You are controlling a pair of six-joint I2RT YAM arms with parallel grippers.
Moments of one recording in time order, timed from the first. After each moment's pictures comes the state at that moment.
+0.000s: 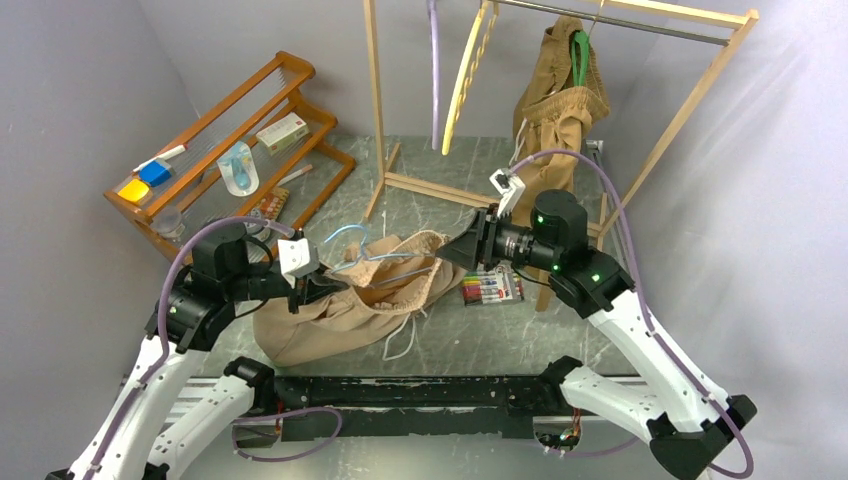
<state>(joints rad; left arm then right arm) -0.39 0.67 0.91 -0.64 0.86 0.35 0.60 0.93 1.05 -0.44 -0.47 0.56</state>
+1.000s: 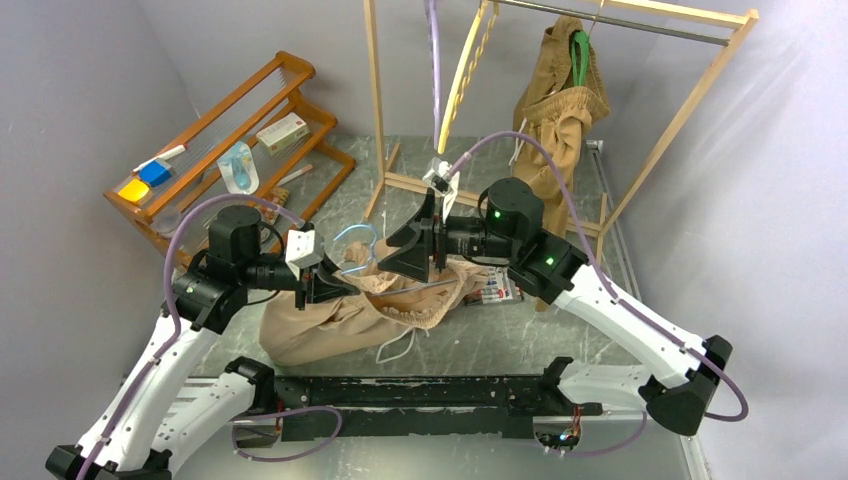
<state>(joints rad) -0.39 0.76 0.91 -0.58 1.06 0.31 0.86 1.12 1.18 -0.15 -0.59 0.31</state>
